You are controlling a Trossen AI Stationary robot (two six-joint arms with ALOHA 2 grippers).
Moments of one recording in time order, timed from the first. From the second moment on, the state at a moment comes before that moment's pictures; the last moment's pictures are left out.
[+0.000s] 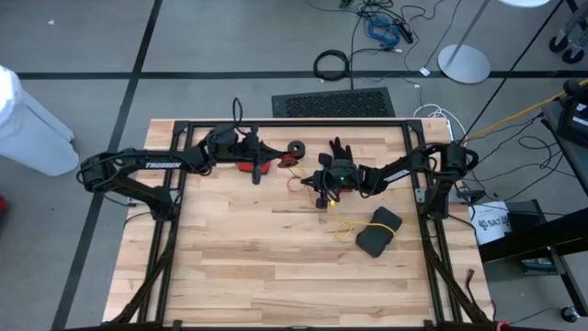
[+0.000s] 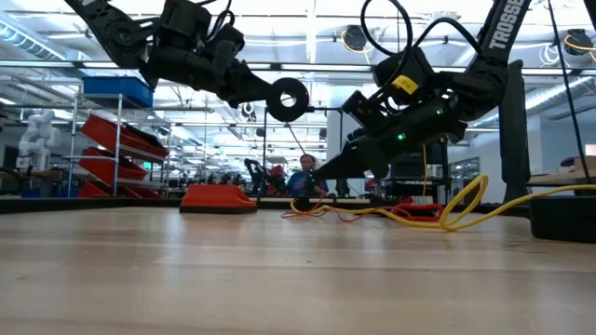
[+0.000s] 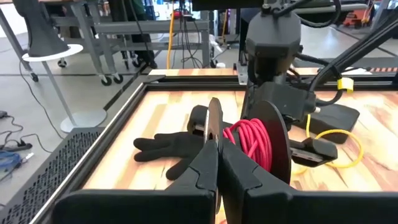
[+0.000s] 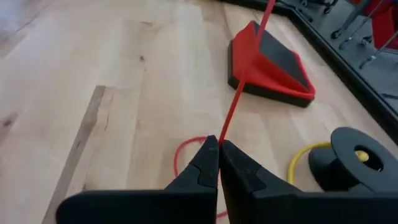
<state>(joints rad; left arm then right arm) 0.47 1.35 0.65 0.53 0.37 0.14 -0.21 1.80 0.63 0.73 -0.01 -0.25</state>
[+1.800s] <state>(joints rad) 0.47 1.34 0.65 0.18 0.33 0.36 -0.24 1.73 0.63 0.68 0.01 -0.13</state>
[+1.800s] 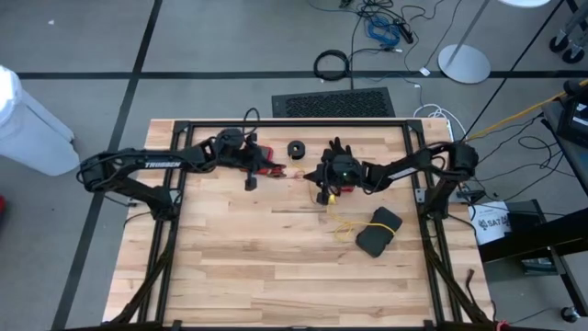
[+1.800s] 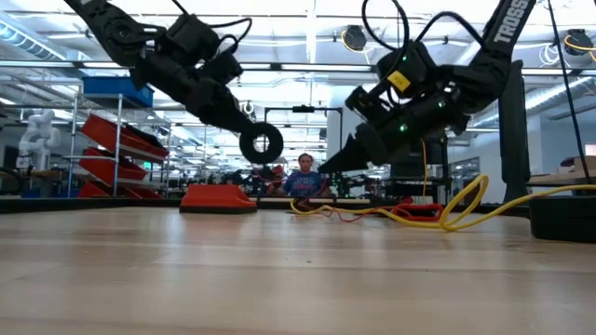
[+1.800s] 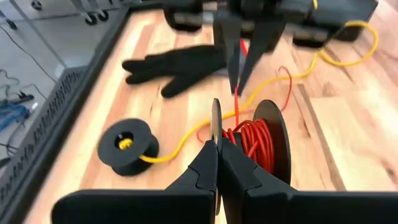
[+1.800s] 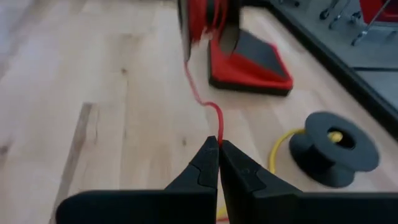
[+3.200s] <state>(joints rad) 0.30 1.66 0.71 0.62 -0.29 0.41 -0.23 1.59 0.73 0.61 0.06 -0.09</state>
